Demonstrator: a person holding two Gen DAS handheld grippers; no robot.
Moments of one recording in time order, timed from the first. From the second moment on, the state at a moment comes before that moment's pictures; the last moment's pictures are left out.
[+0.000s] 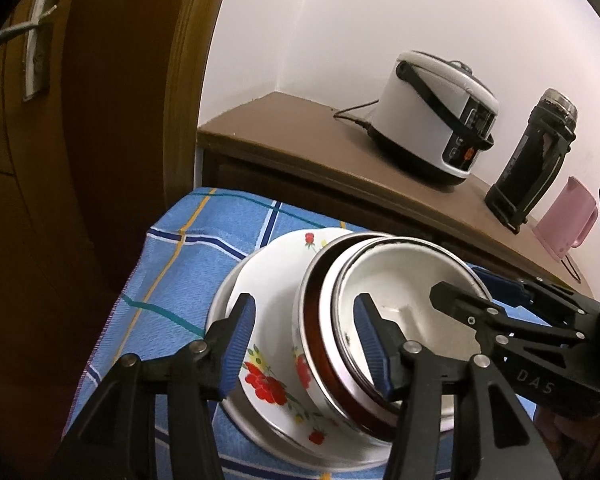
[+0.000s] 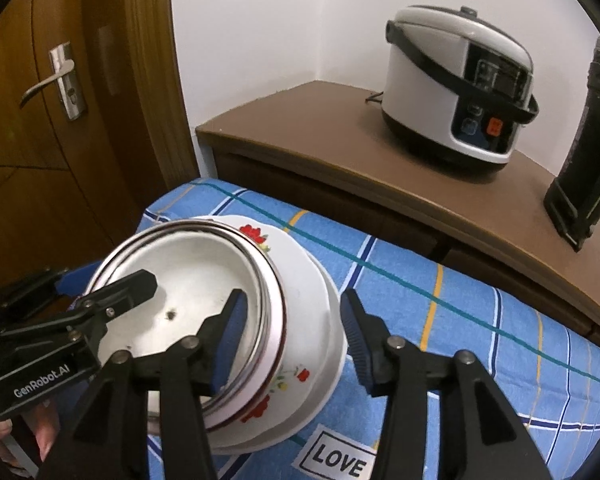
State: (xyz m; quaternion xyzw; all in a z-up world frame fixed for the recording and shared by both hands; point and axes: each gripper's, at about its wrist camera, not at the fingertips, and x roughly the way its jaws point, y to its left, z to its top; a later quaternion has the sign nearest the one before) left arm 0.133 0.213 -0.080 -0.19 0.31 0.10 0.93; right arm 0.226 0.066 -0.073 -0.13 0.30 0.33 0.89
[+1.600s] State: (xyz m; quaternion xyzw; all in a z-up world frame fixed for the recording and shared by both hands) left arm 0.056 0.088 0.009 -0.09 0.22 0.07 0.97; right arm 0.097 -0.108 0.000 -0.03 0.14 0.27 0.95
